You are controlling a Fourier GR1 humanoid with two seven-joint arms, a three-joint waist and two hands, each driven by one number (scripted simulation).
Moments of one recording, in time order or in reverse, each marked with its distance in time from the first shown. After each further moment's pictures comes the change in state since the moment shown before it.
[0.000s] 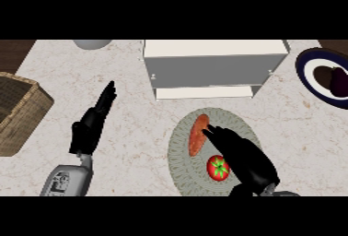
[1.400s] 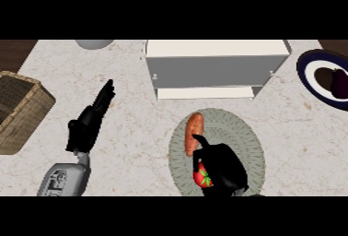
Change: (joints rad) left arm -0.012 -0.005 0.039 0.005 -0.013 -0.052 -0.002; right arm 0.000 0.095 0.127 0.176 0.196 -0.204 0.015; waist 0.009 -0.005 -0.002
